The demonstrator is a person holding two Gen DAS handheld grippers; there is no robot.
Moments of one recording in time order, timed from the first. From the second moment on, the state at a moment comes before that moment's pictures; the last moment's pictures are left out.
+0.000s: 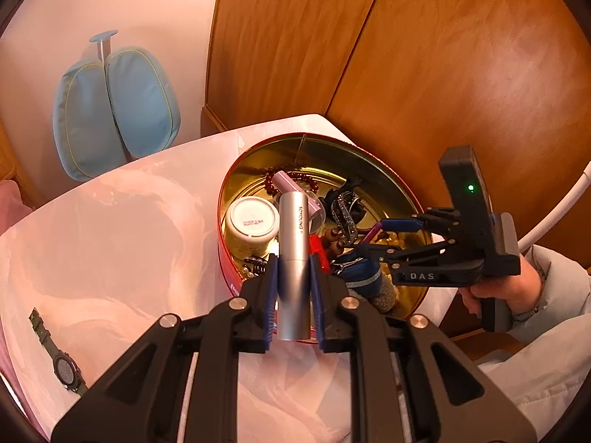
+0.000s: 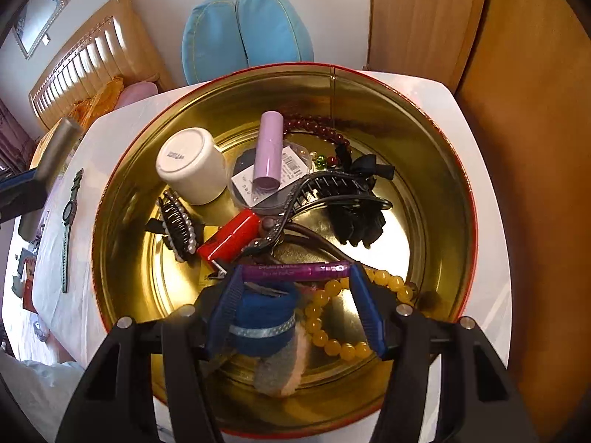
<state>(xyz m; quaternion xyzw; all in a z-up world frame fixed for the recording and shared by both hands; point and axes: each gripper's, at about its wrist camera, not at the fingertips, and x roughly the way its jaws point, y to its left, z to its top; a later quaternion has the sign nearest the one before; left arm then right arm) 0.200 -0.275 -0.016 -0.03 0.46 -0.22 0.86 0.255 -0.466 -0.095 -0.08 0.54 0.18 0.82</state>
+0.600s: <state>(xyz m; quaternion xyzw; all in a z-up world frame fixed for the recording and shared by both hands) 0.253 -0.329 -0.046 0.04 0.51 -0.30 0.81 0.232 -0.483 -0.048 -0.02 0.47 0.17 0.87</state>
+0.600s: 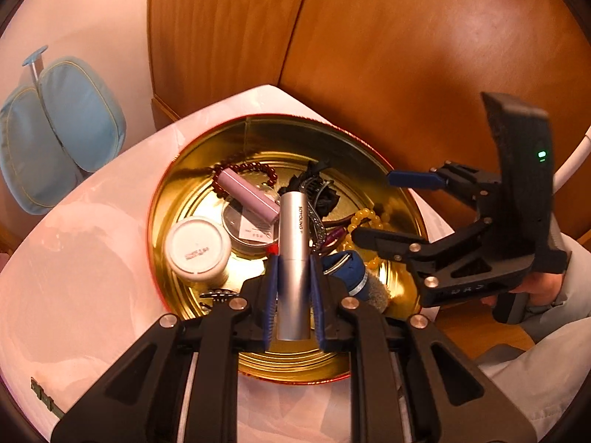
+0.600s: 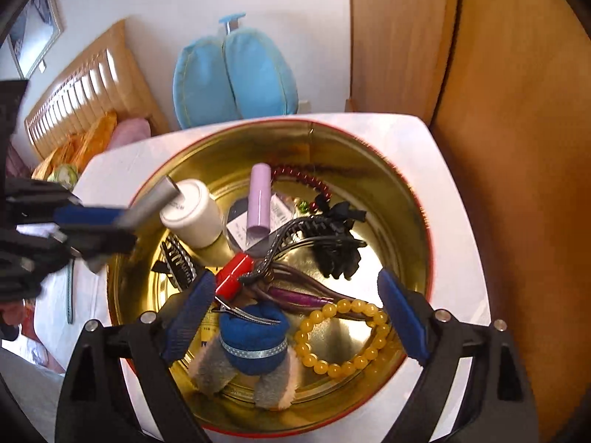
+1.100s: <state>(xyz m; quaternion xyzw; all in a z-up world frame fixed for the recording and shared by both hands) 0.262 -0.362 -0.071 0.06 0.56 -0.25 0.79 0.207 -0.529 -0.021 0.03 0.43 0.17 0.89</state>
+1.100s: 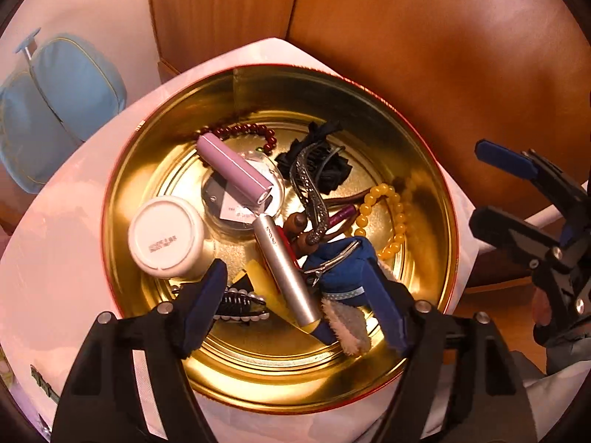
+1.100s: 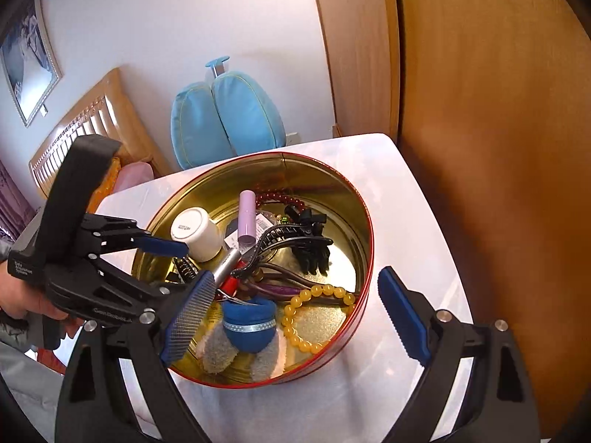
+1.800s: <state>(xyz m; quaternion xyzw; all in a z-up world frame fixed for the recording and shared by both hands) 0.086 -0.079 -0.065 -0.19 0.52 0.06 0.83 0.178 -0.299 -0.022 -0.06 0.43 0.44 0.79</state>
